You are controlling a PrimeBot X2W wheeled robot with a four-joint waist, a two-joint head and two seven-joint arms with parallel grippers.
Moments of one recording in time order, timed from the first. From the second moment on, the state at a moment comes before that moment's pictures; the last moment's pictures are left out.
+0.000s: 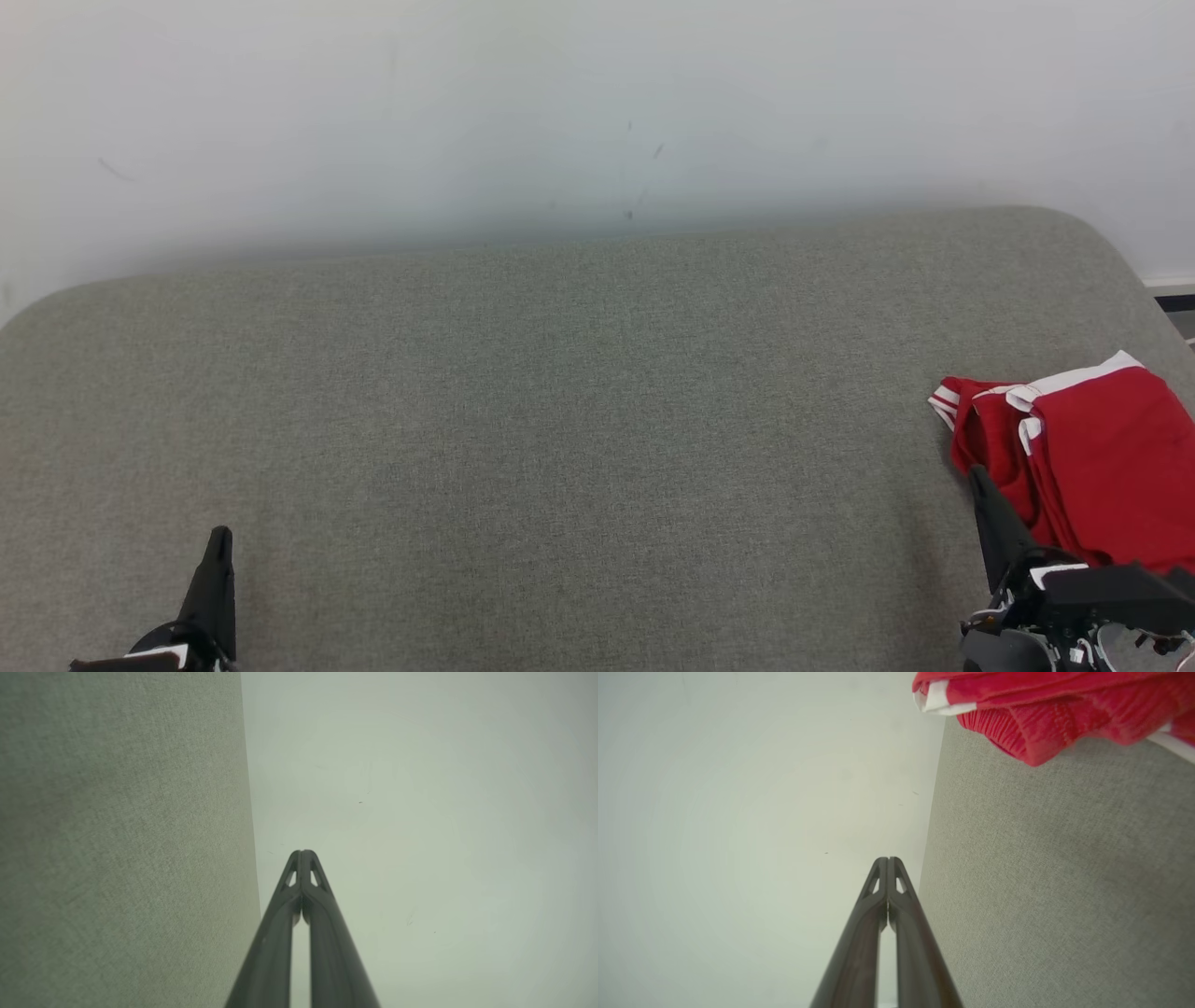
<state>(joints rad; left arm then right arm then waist) -0.08 0.04 0.09 0.30 -1.59 -0.12 0.11 -0.08 -0.05 -0.12 0.30 1.61 0.12 0.10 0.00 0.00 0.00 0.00</state>
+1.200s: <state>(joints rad) -0.08 0.04 0.09 0.30 -1.59 -0.12 0.11 -0.08 -0.05 -0.12 0.30 1.61 0.12 0.10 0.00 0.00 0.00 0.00</state>
